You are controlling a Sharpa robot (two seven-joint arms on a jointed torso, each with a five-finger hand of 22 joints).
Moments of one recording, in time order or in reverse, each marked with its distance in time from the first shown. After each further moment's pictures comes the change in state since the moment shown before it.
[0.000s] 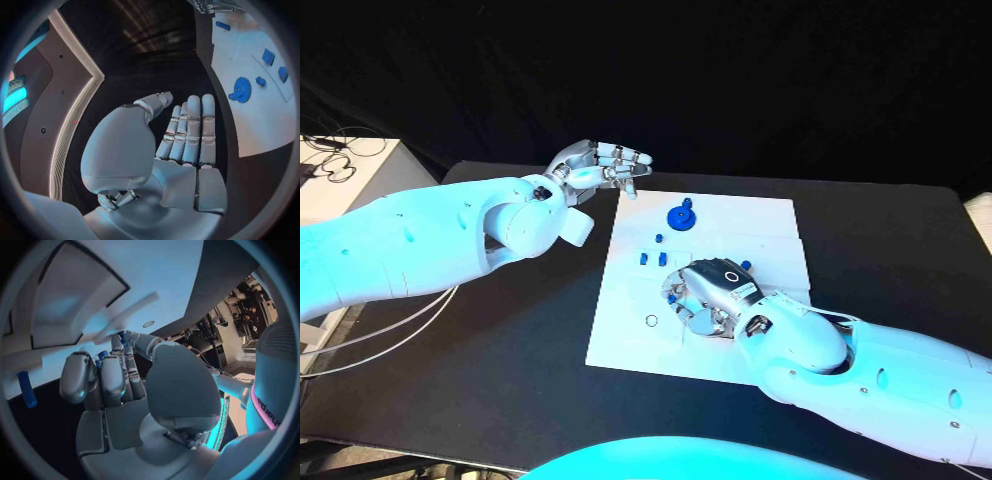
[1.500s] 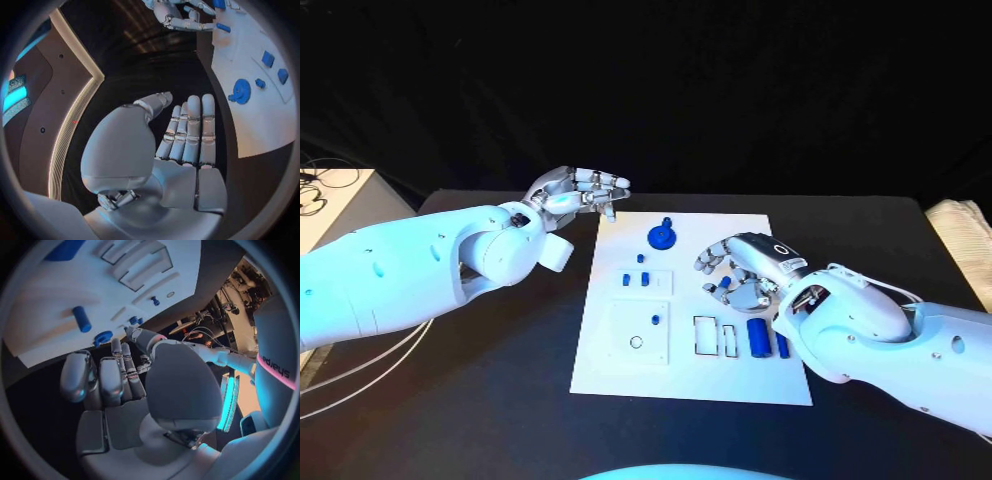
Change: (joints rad) left arm 0.000 -0.002 0.000 0.000 0.000 0.012 -0.008; left_hand 0.000 0.000 -0.003 0.003 0.000 0.000 0.000 0.000 -0.001 0.000 0.000 0.000 0.000 -0.004 0.004 -0.004 -0.002 0.000 0.000 0.000 -0.008 -0.003; right arm 0.141 -0.227 0.017 0.090 0.226 -0.031 0.071; right_hand 0.025 -0.035 -0.111 0.049 0.064 -0.047 0.005 -0.082 -0.031 -0.140 0.006 0.224 -0.029 -0.026 0.009 0.095 -0.068 0.022 0.016 0.010 0.010 0.037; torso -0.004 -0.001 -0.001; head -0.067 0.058
